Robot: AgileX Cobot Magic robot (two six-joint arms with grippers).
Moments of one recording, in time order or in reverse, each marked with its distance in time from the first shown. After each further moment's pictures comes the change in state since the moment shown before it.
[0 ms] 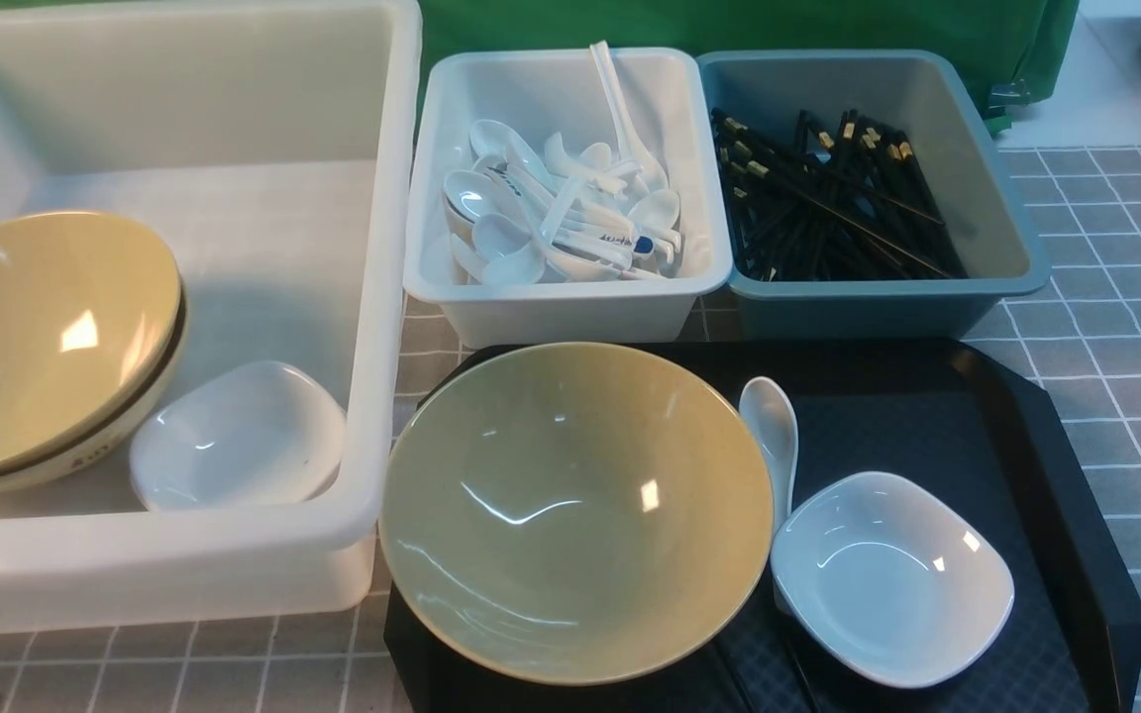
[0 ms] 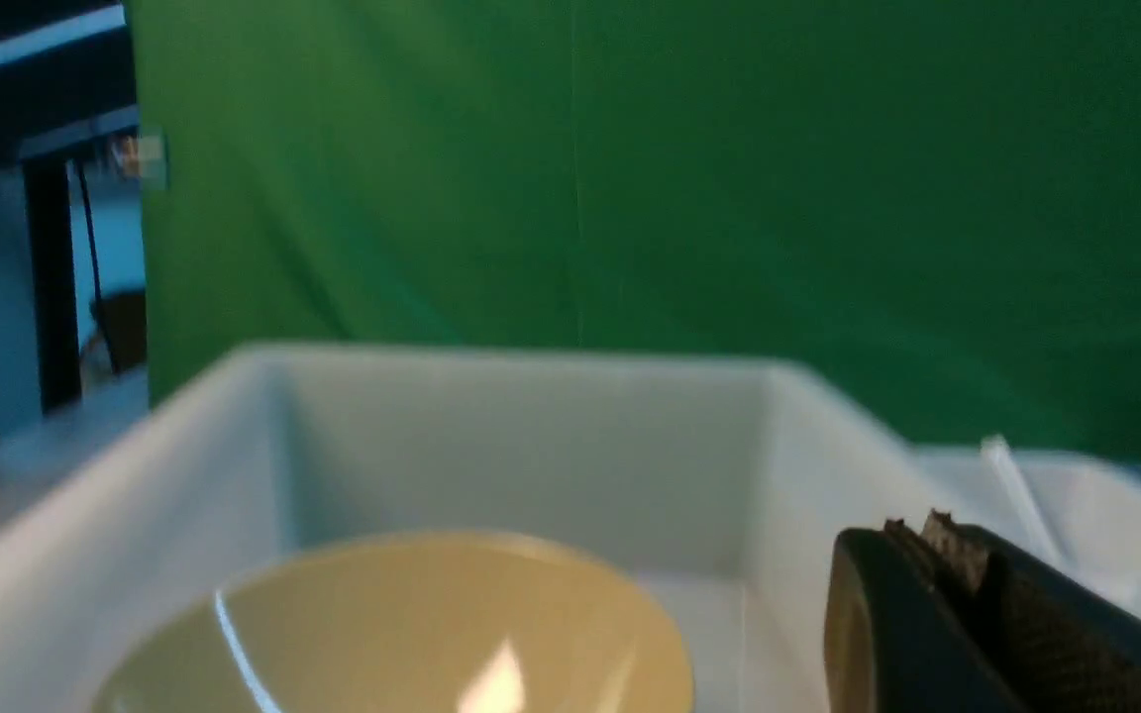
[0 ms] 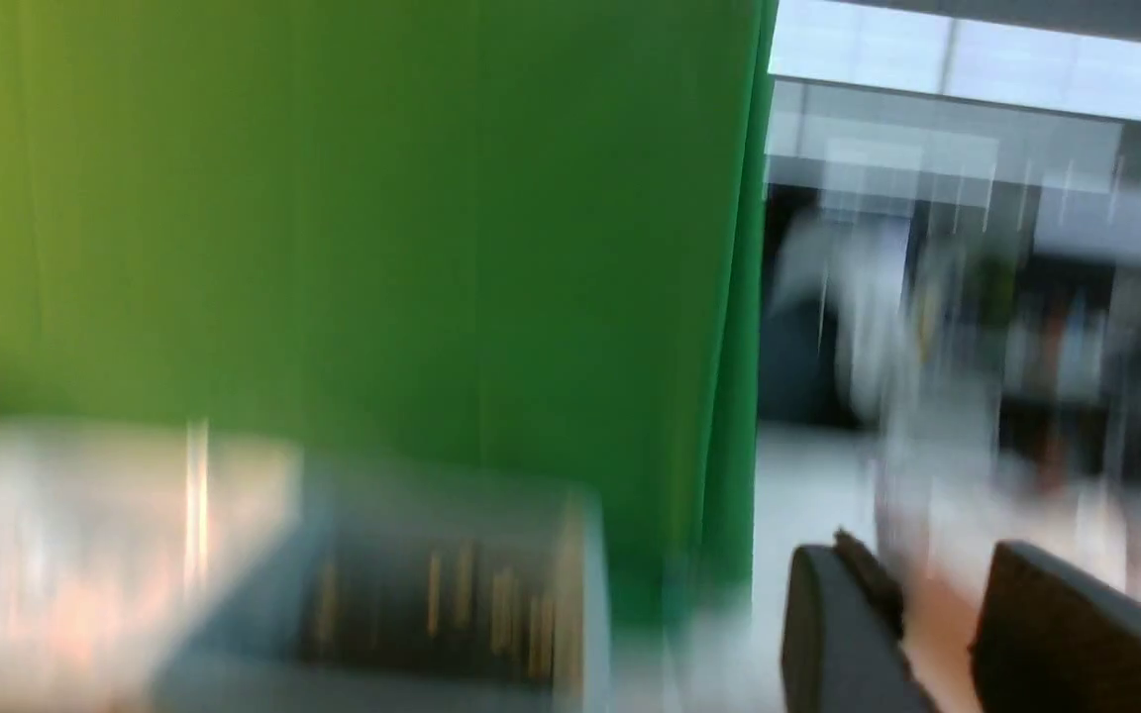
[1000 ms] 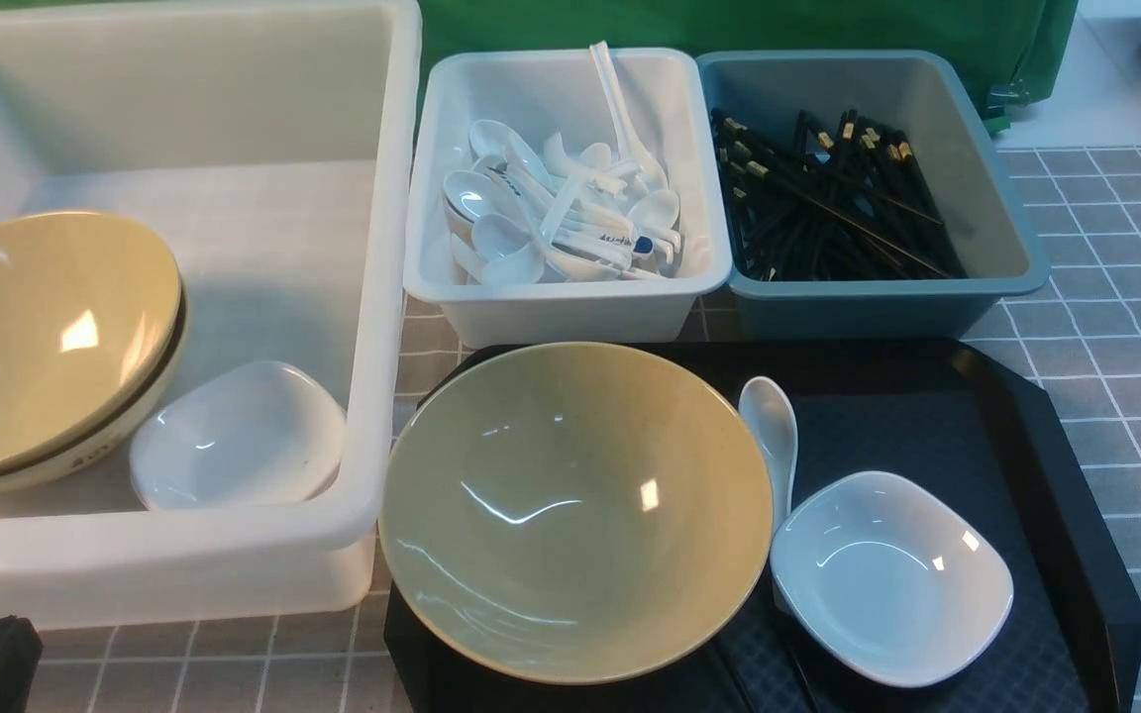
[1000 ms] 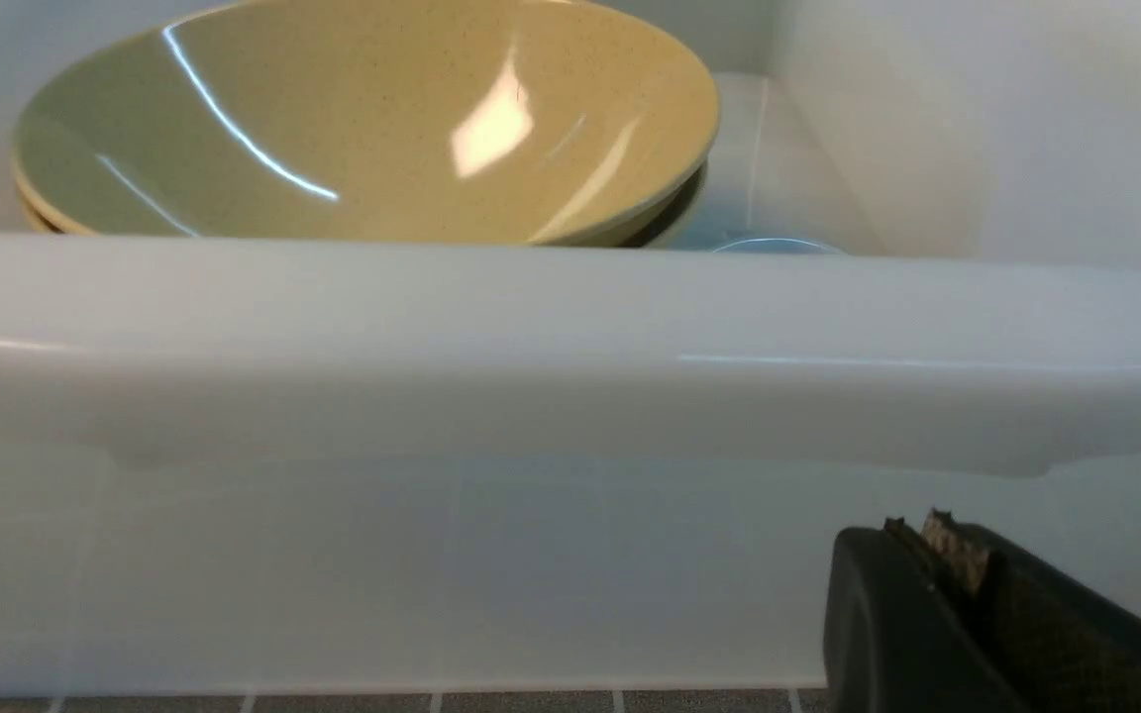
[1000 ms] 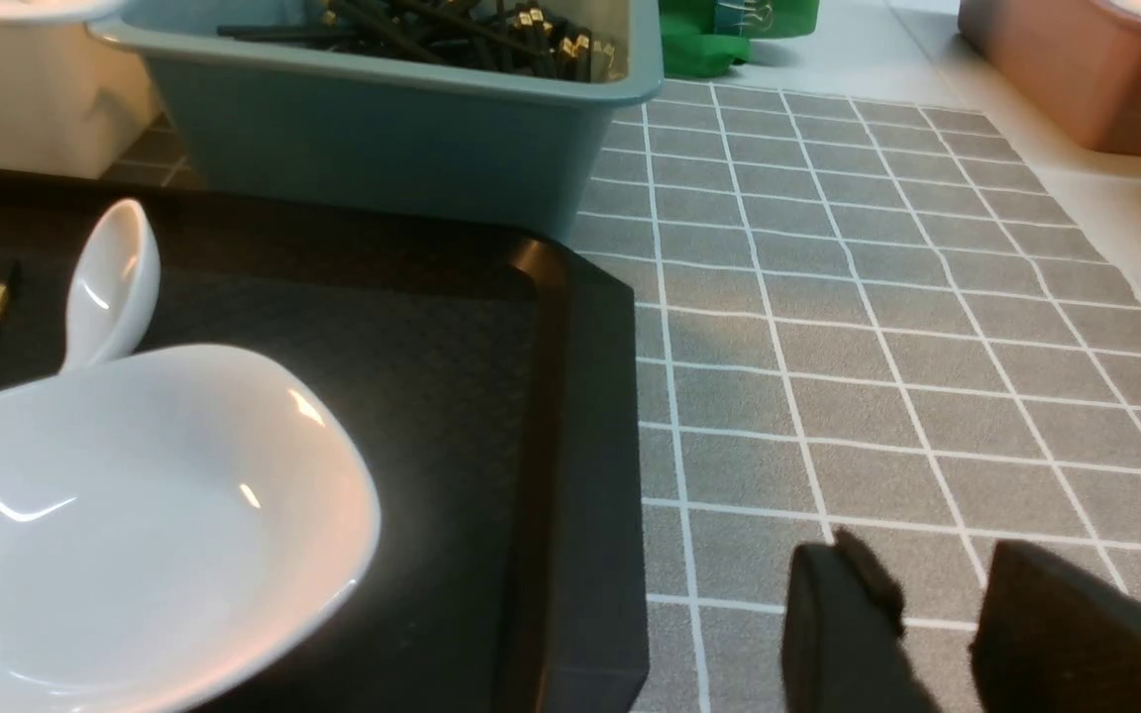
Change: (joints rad) right arm 0.000 0.000 0.000 0.000 0.645 -0.013; left arm 0.000 0.000 0.000 -0.004 0.605 -0.005
